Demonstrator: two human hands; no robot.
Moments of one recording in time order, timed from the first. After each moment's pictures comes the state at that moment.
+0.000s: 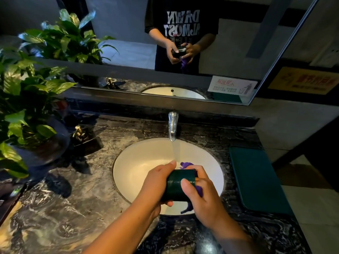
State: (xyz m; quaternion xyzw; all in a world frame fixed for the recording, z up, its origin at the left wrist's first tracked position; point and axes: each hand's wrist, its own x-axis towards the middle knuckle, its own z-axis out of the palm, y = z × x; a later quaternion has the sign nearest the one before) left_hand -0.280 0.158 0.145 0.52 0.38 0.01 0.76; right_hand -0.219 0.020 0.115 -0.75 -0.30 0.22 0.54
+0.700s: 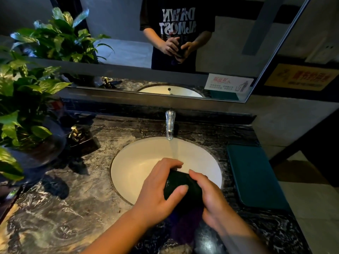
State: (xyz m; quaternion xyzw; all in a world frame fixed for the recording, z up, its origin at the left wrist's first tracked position) left_hand -0.306 0.157 0.124 0.84 0.01 0.24 0.49; right_hand -0.216 0.021 0.131 -0.55 0.08 0.44 0.71
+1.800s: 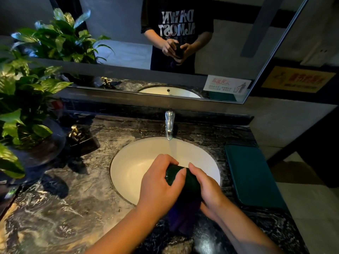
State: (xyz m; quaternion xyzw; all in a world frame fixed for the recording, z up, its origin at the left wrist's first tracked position) left_hand -0.296 0.145 0.140 0.82 0.16 0.28 0.47; right_hand -0.210 0.024 0.136 -0.60 0.03 0.44 0.67
